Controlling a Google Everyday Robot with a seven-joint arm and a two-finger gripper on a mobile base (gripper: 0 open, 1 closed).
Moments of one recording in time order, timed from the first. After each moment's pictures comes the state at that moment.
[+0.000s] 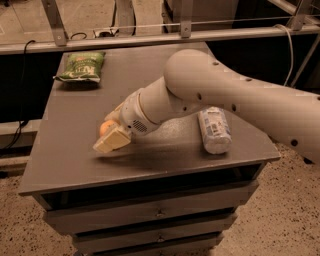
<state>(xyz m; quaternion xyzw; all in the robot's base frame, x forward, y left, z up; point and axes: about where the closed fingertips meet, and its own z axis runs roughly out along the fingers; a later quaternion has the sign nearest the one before) 0.504 0.111 0.844 -0.59 0.68 0.26 0.34</state>
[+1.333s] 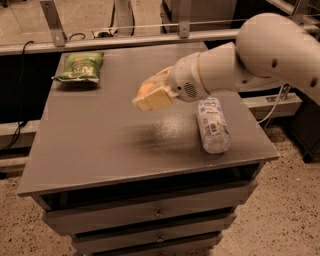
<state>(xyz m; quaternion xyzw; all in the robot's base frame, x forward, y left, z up) 0.548 0.013 0.926 -0.51 0.70 0.27 0.43</state>
